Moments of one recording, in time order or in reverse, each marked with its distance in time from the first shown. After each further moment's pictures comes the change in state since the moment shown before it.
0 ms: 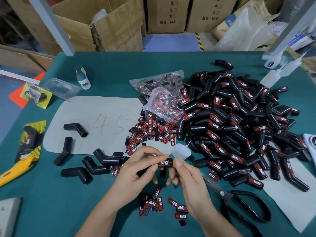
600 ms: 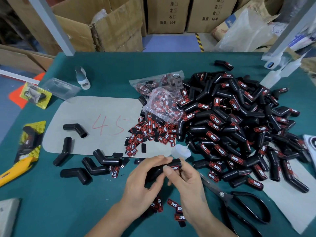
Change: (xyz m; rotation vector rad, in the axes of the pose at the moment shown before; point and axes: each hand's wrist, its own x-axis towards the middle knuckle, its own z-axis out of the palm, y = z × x) left_hand -0.011 0.007 0.037 0.165 0.247 0.152; right_hand -0.003 0.002 0.012 0.046 0.025 -0.129
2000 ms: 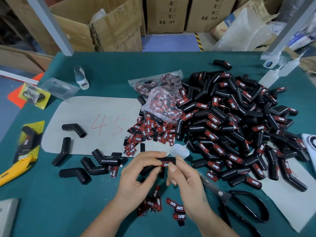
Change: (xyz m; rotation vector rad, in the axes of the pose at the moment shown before) left_hand 0.012 -0.003 -0.011 -0.139 -0.005 -0.032; right_hand 0.003 -0.011 -0.006 -0.216 -0.036 -0.057
